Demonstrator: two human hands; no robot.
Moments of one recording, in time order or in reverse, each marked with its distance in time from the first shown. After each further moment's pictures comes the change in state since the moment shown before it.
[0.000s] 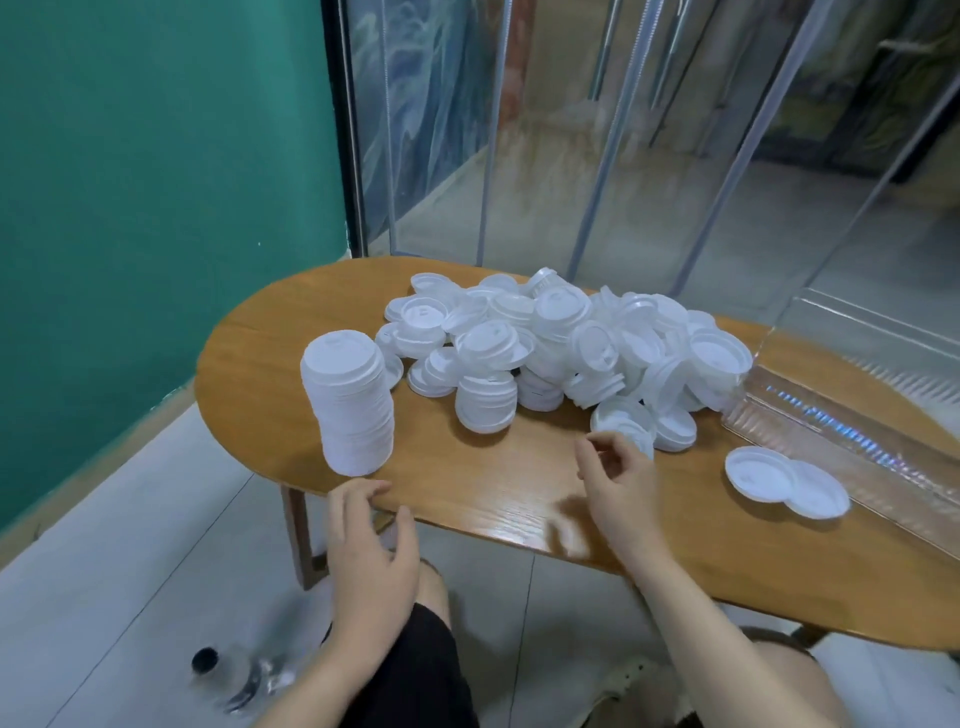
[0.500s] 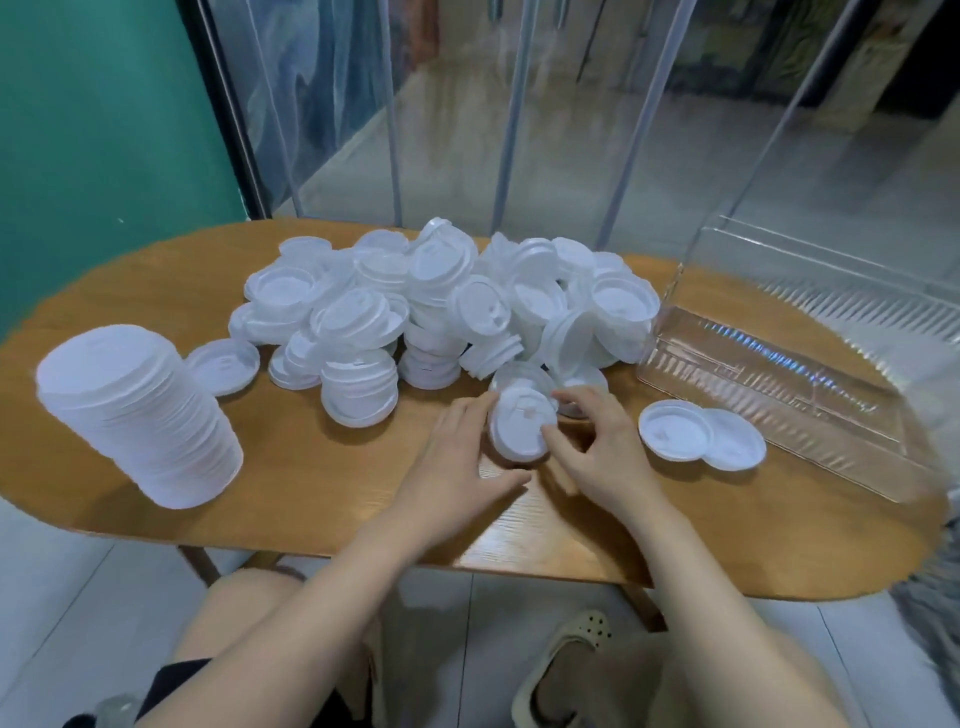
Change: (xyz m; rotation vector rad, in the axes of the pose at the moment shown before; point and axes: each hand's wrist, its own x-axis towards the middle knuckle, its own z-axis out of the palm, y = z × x) left_hand 0.039 0.072 0.180 0.114 -0.756 0.303; right_hand 0.064 0.078 -0.089 -0.367 -0.120 -0.180
